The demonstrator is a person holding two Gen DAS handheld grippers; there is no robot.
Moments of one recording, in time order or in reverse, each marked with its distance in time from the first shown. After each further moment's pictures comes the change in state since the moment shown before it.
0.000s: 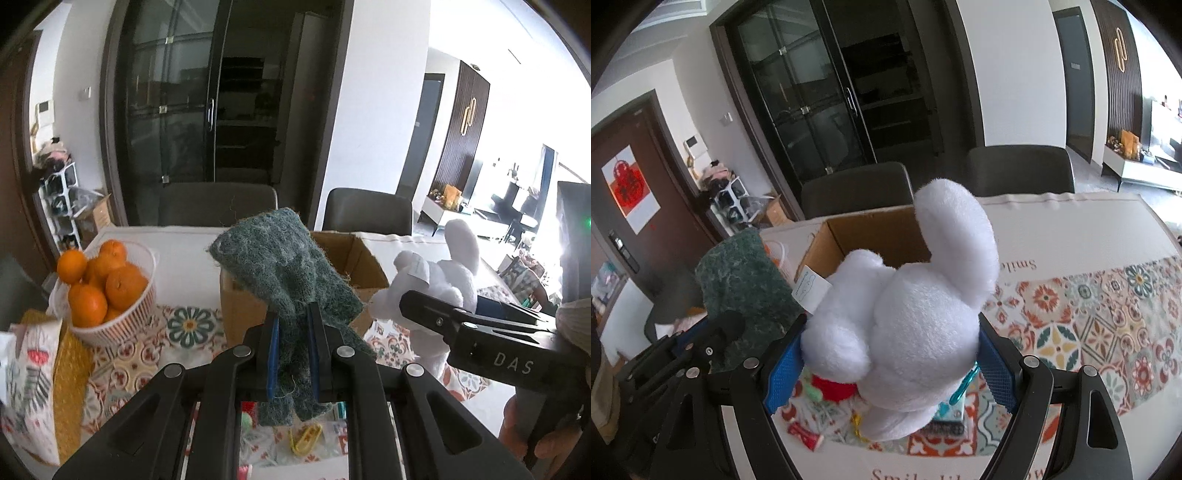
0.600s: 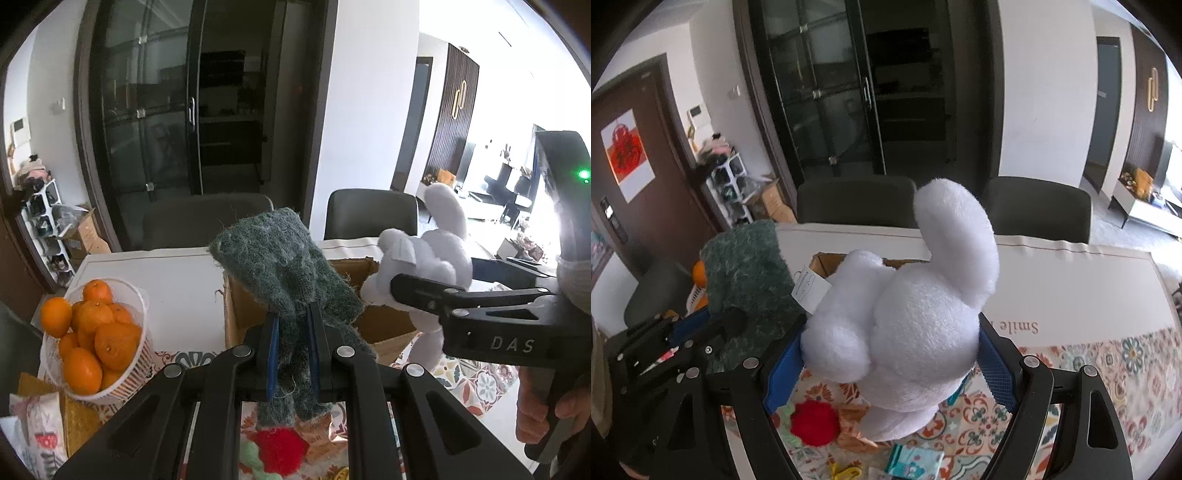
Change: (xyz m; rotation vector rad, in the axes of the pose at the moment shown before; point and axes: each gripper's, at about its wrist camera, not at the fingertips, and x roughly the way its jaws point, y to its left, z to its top) left arm 0.067 0.021 0.058 0.075 0.055 -0.032; right arm 0.058 0.021 0.085 -0.144 0.045 -0.039
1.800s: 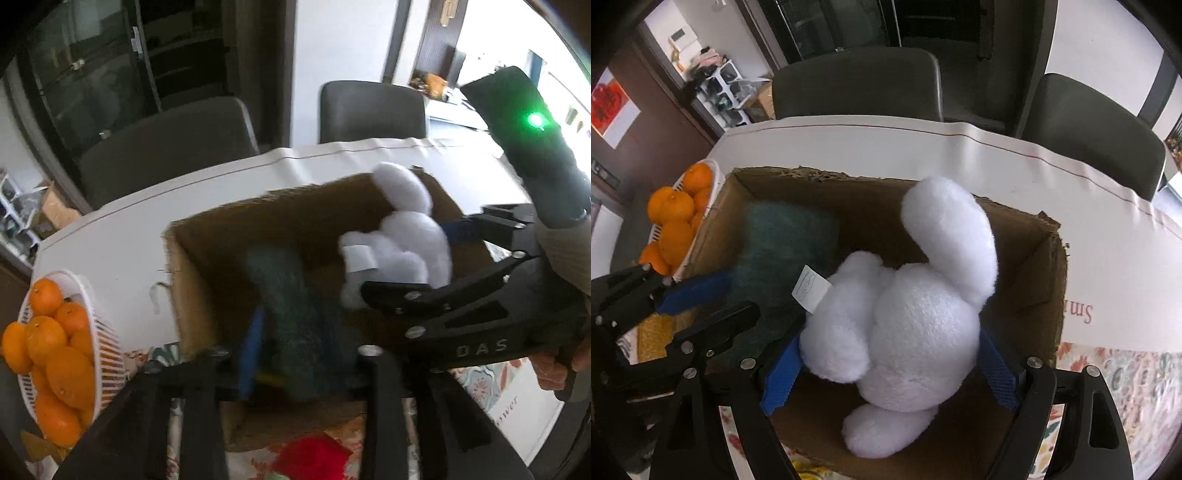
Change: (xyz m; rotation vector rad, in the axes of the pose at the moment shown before) left arm 0.133 -0.008 -0.007 0.129 0.383 -0.023; right arm 0.180 -0.028 0.007 -0.058 0.450 0.076
